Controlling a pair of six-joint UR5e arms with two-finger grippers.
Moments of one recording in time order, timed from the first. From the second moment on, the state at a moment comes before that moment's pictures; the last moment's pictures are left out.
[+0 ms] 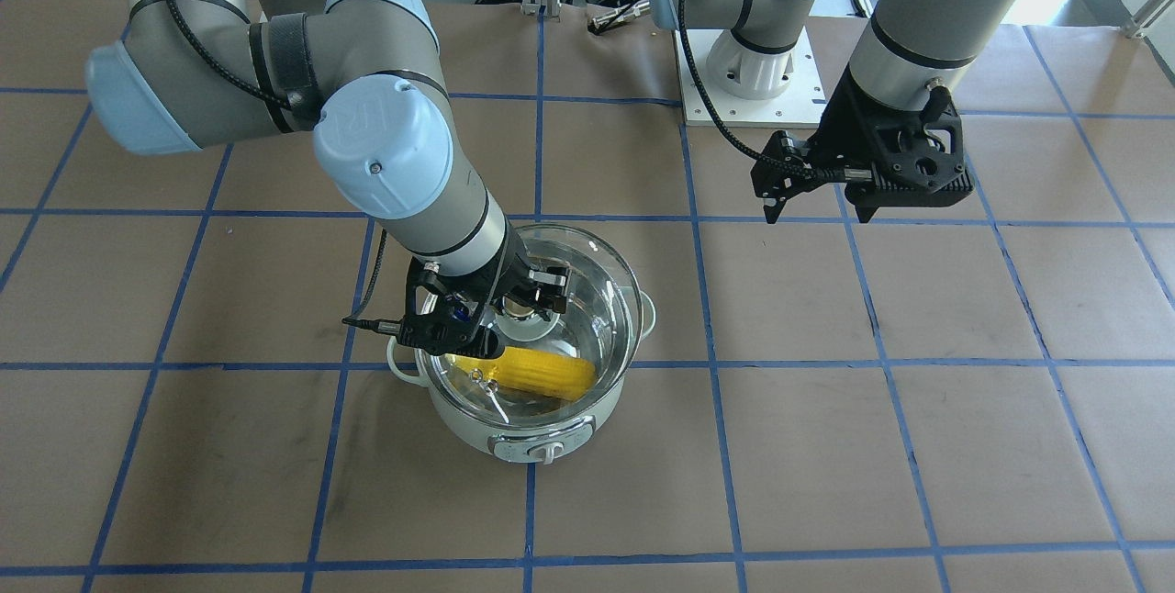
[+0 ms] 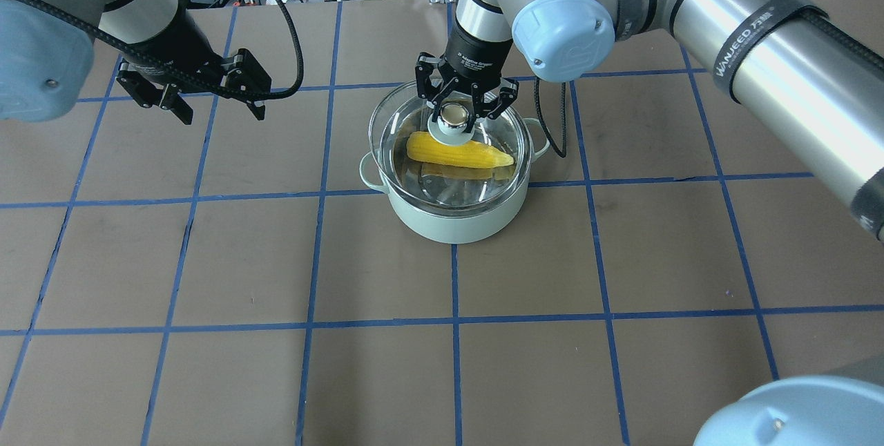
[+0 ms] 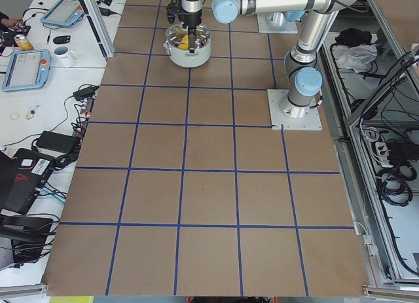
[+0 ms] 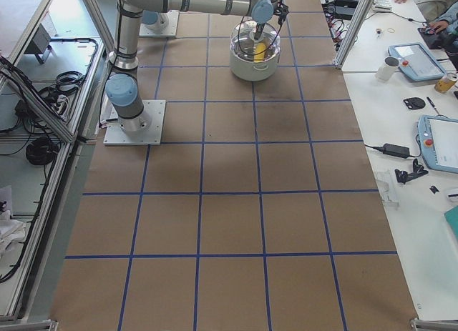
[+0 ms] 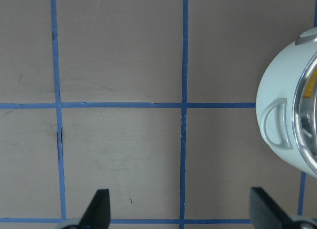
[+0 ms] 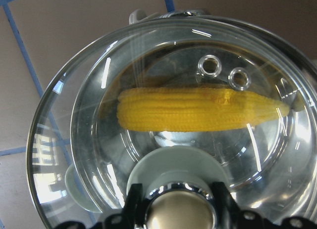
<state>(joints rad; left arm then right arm) -1.51 -1.60 -1.62 -1.46 1.58 0.03 1.83 -1.17 1.41 -1.78 -1.29 0.49</state>
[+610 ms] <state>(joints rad) -1.52 -1.60 -1.62 -1.46 1.57 0.04 1.83 -1.17 1.42 -1.77 -1.30 0.49</state>
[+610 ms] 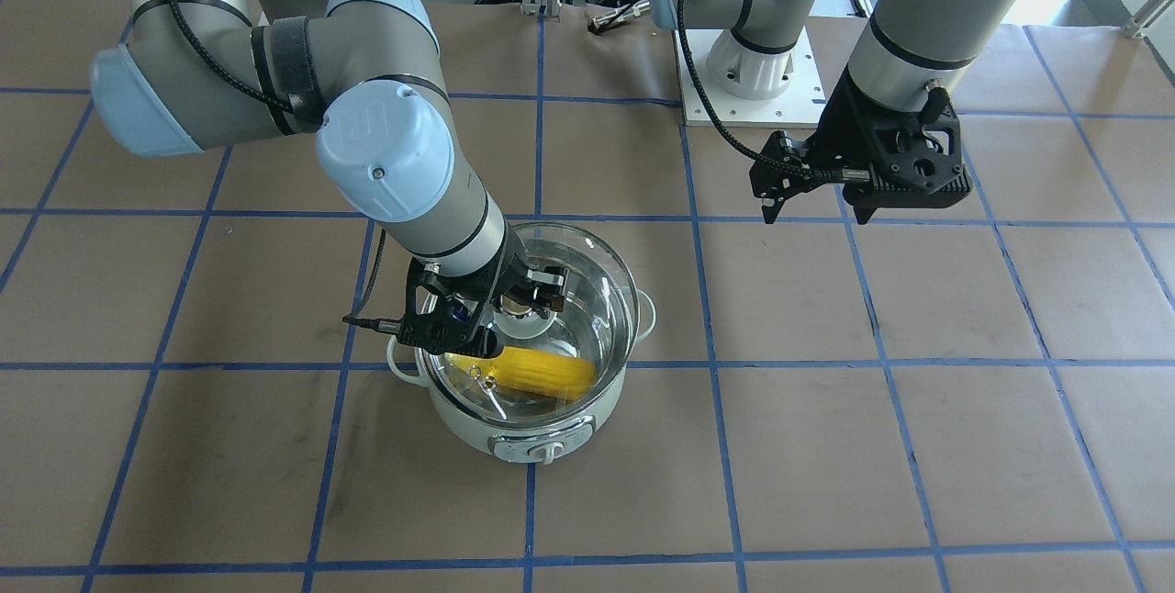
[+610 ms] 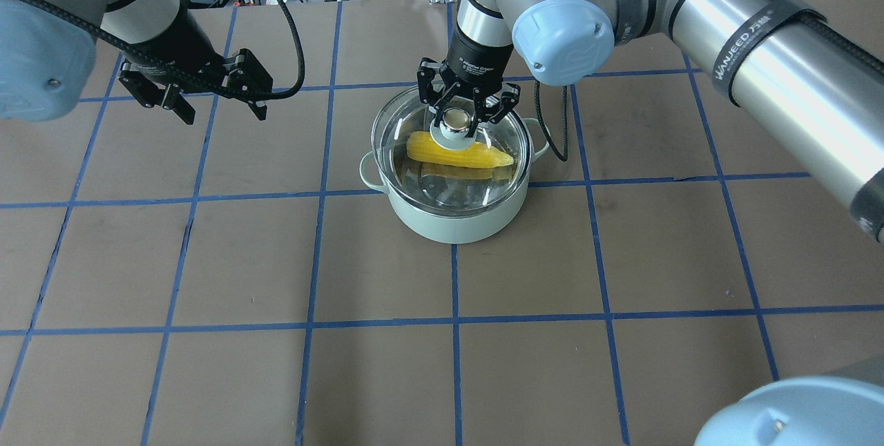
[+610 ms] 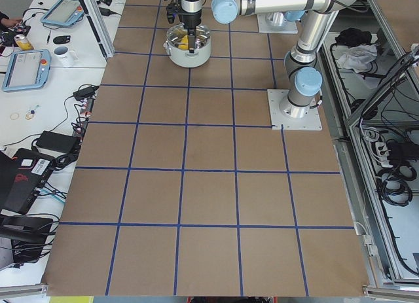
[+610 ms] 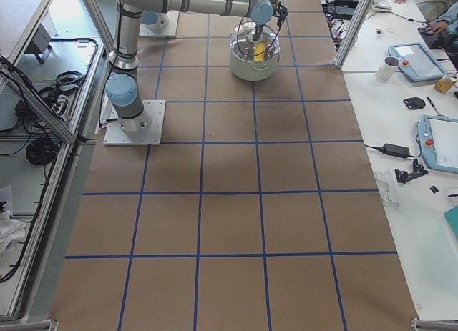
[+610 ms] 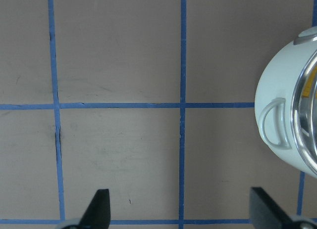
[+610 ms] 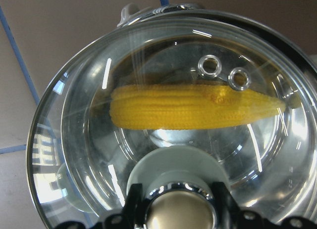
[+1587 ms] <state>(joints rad) -1.52 -1.60 -1.62 -1.46 1.57 0.04 1.83 -1.18 1.43 -1.78 -1.31 0.50</state>
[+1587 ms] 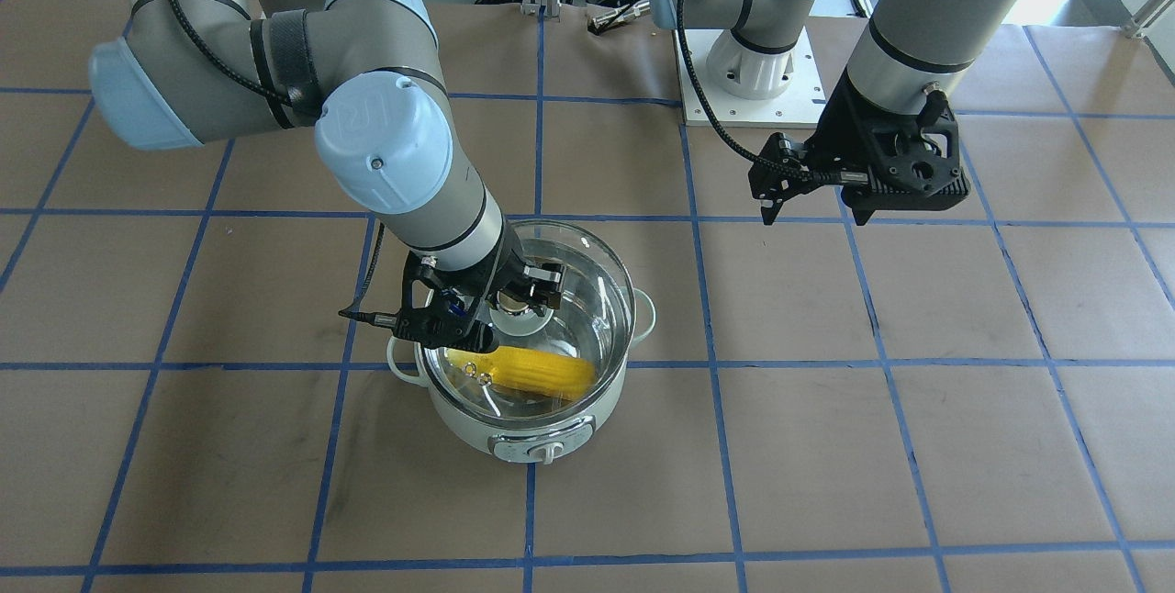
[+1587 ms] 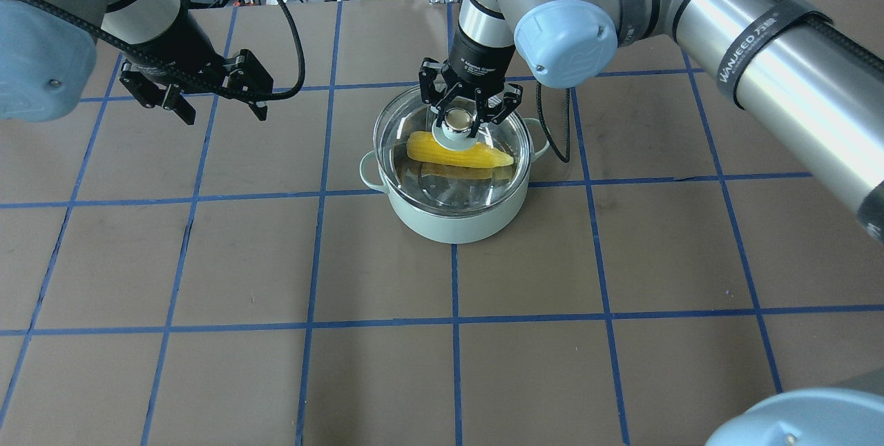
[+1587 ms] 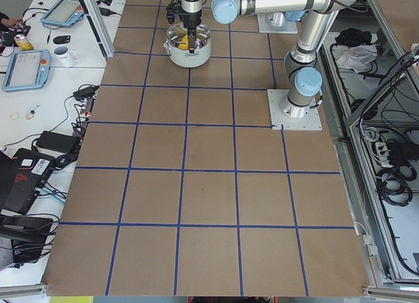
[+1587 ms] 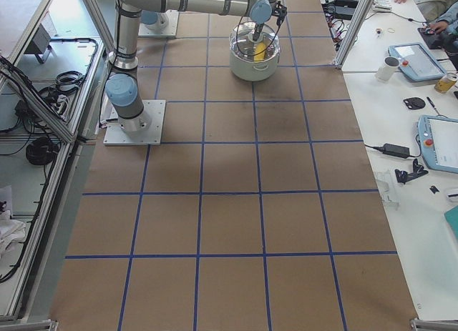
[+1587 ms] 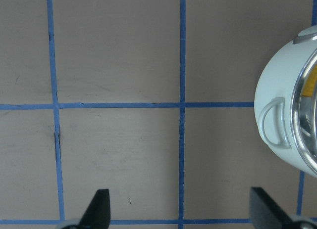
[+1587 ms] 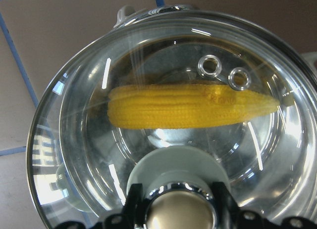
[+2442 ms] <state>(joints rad) -1.52 -1.59 -1.62 -1.46 1.57 0.04 1.82 -1.18 1.44 -1.79 -1.31 0.50</state>
